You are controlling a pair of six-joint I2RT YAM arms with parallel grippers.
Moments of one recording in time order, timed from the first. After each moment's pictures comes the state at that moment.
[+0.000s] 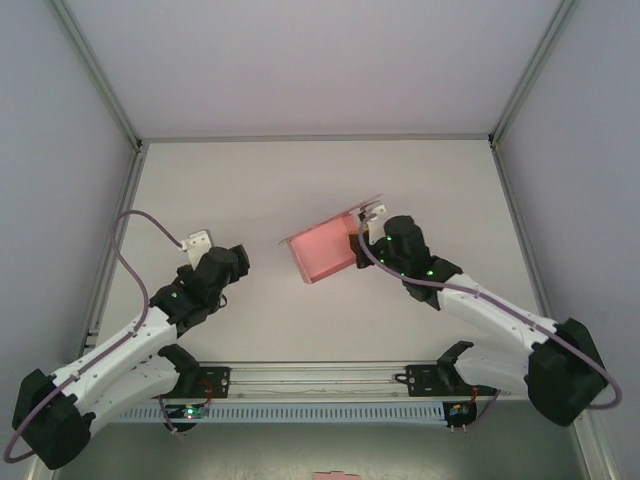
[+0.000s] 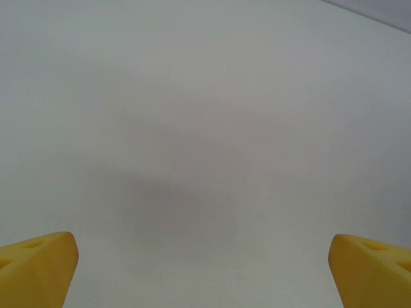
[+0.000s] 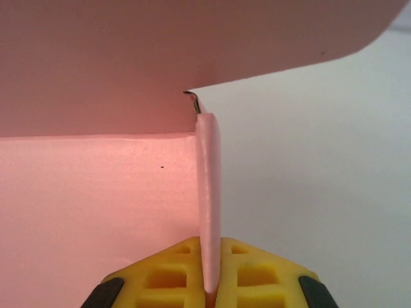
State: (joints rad) left arm -0.56 0.86 0.51 -0.40 -0.50 -0.77; right arm 0.60 1.10 0.63 0.04 -0.11 0.21
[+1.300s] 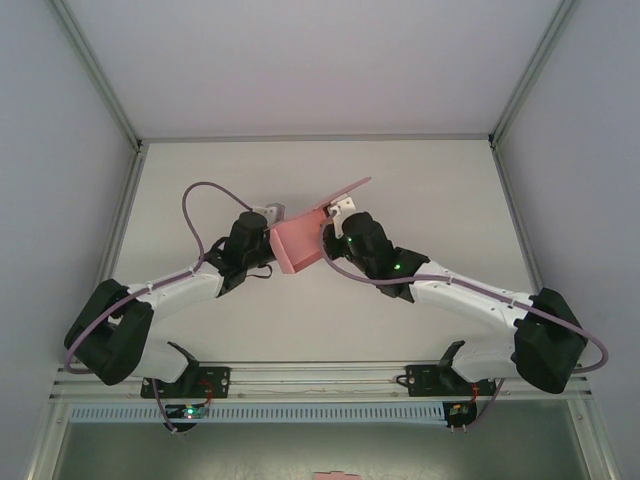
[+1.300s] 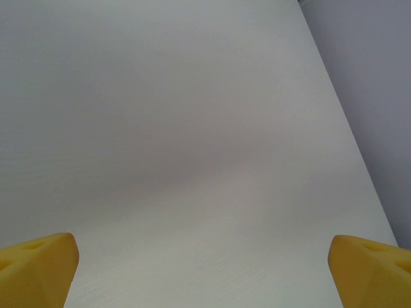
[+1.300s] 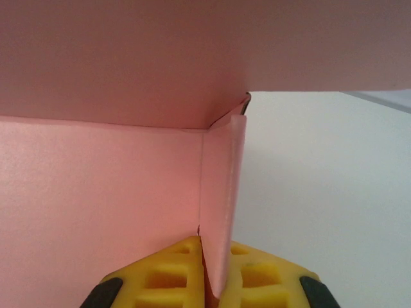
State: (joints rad) left arm -0.55 1.39 0.68 0.19 0.30 -0.66; right arm 0.84 1.31 0.83 0.04 0.26 0.16
